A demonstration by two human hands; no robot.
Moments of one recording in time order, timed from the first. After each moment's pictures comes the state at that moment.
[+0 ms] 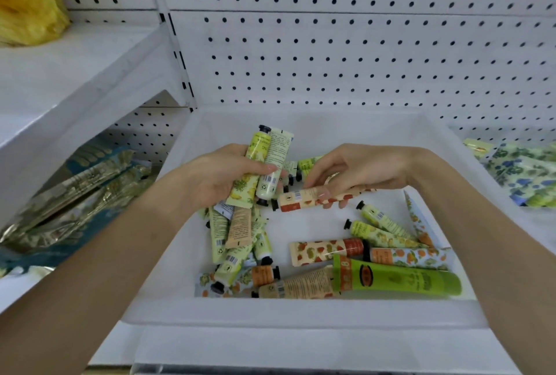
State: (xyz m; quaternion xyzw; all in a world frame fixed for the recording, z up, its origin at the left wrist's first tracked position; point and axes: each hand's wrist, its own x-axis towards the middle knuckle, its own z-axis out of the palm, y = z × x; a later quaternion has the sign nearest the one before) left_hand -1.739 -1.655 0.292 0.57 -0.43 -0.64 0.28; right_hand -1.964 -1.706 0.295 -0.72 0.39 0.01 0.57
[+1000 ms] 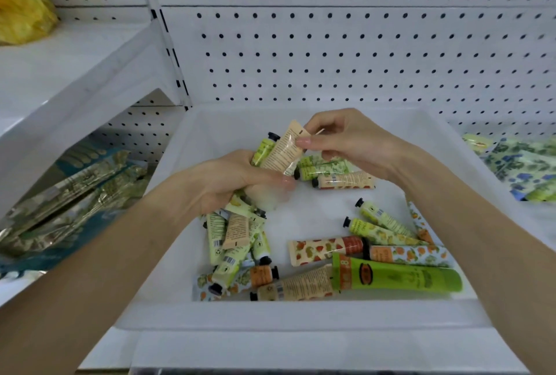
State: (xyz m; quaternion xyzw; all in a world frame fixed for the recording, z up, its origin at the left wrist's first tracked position) left_hand -1.748 -1.649 0.294 0.55 -0.50 -0.63 0.22; right_hand -1.945 -1.707 0.298 -0.68 0.41 -0.28 0.54
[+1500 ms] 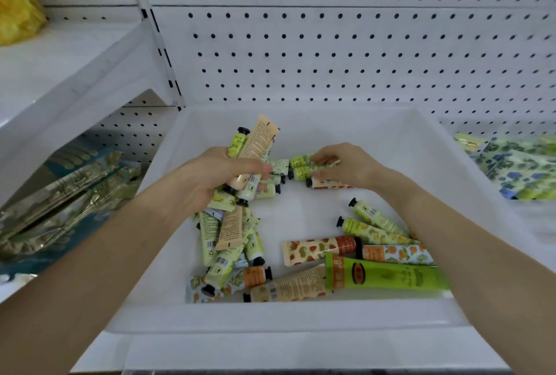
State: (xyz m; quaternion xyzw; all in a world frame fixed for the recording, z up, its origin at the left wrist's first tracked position) left_hand -1.741 -1.655 0.287 0.66 -0.43 -0.55 0.28; right_hand -1.972 -1.743 0.226 -0.78 0.54 -0.12 0.29
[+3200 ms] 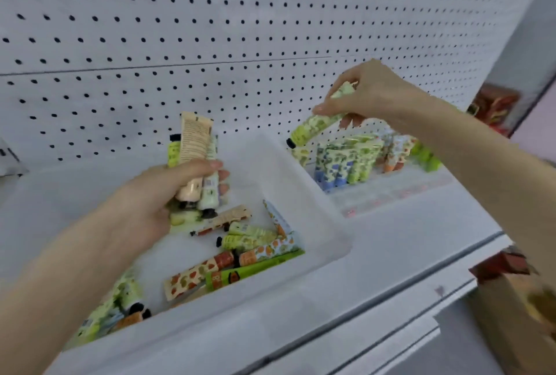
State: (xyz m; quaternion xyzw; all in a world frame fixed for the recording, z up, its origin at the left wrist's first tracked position) left_hand -1.867 -1.619 0.339 0.50 -0.43 -0.64 0.39; right_hand -2.134 -1.617 0.420 -0.61 0.68 -0.35 0.21
